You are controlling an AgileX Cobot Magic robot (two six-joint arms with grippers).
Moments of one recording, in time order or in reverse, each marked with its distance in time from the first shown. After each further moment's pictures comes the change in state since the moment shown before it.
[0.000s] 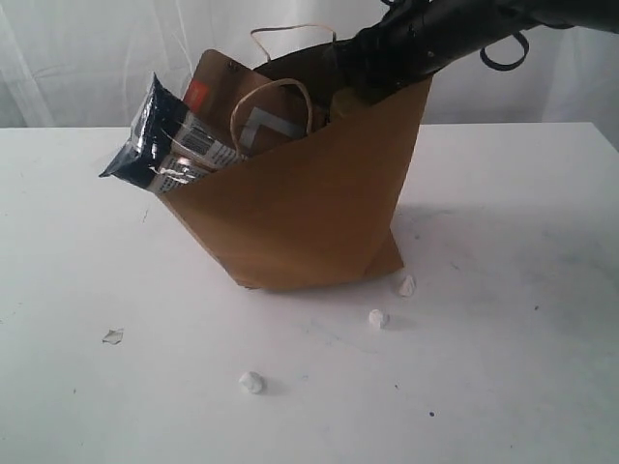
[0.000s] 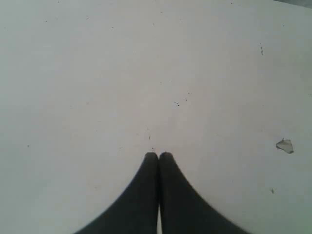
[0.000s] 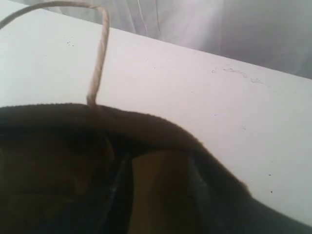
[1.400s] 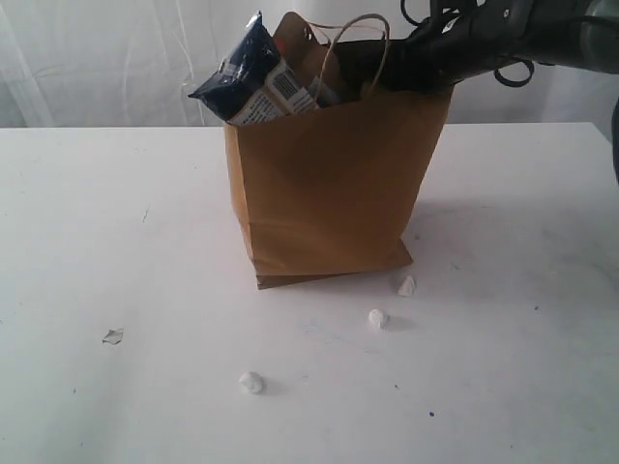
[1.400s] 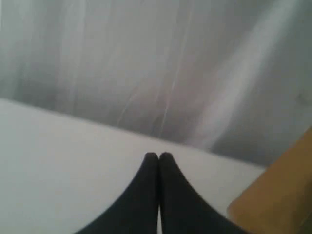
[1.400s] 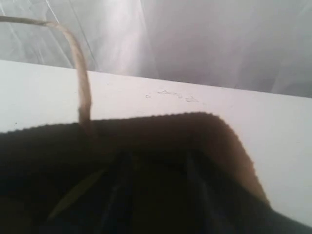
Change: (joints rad) left arm 0.000 0.000 0.002 -0.088 -0.586 -0.030; right arm -0.073 0.170 -0.030 -0.132 -0.193 0.148
